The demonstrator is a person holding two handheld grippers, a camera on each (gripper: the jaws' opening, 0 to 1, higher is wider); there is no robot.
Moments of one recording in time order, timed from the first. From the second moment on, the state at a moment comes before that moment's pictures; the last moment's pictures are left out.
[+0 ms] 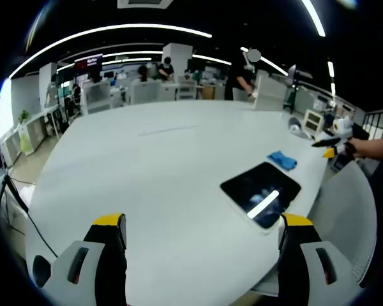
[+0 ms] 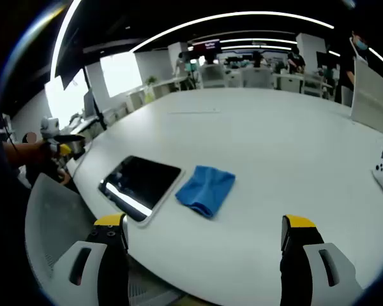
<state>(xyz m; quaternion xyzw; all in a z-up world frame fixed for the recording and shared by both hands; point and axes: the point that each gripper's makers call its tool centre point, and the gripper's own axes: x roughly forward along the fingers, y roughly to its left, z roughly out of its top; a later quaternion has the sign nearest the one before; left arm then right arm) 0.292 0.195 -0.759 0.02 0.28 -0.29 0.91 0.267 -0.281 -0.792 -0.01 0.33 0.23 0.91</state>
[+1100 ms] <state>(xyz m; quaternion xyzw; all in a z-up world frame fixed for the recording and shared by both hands) 0.292 0.189 -0.761 0.02 0.28 -0.30 0.91 0.274 -0.271 -0.779 -0.01 0.32 0.22 0.92</state>
